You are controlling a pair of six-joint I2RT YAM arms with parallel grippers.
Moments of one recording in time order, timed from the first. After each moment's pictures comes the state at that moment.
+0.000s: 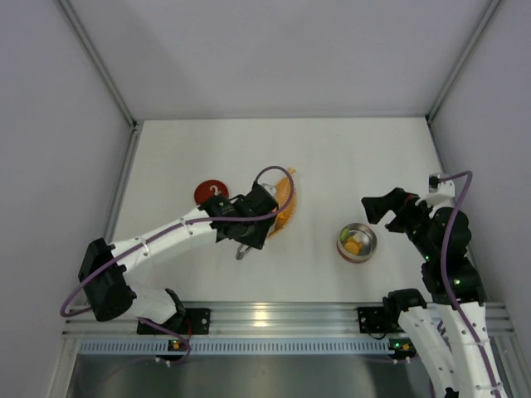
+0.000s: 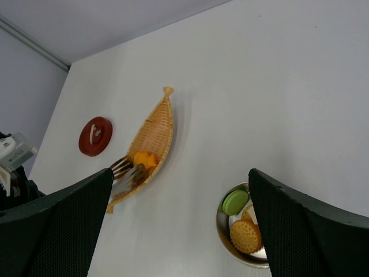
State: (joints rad) left arm -0.94 1.40 1.17 -0.90 -0.22 -0.51; right arm 0.12 0.44 0.74 -0.51 -0.15 0.49
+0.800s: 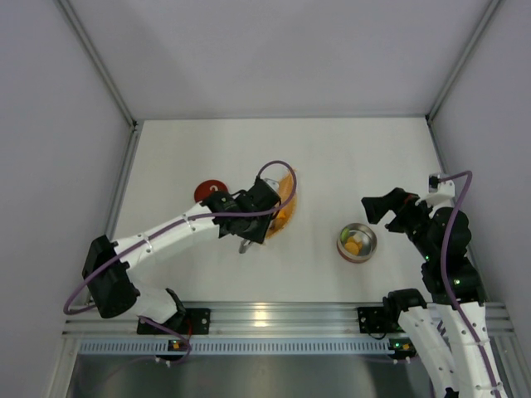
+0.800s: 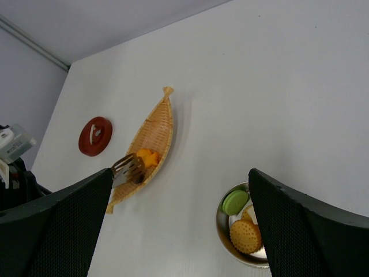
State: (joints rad) left arm -0.93 1.43 1.21 -0.89 -0.23 -0.49; right arm 0.12 0.44 0.74 -0.51 -0.15 0.49
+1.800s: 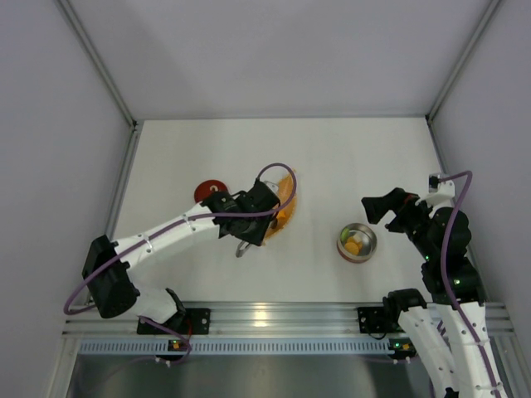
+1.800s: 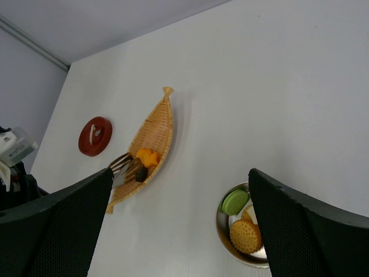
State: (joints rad) left arm -0.93 1.43 1.22 -0.93 -0.23 -0.47; right arm 0.12 0.44 0.74 -0.51 -0.15 0.49
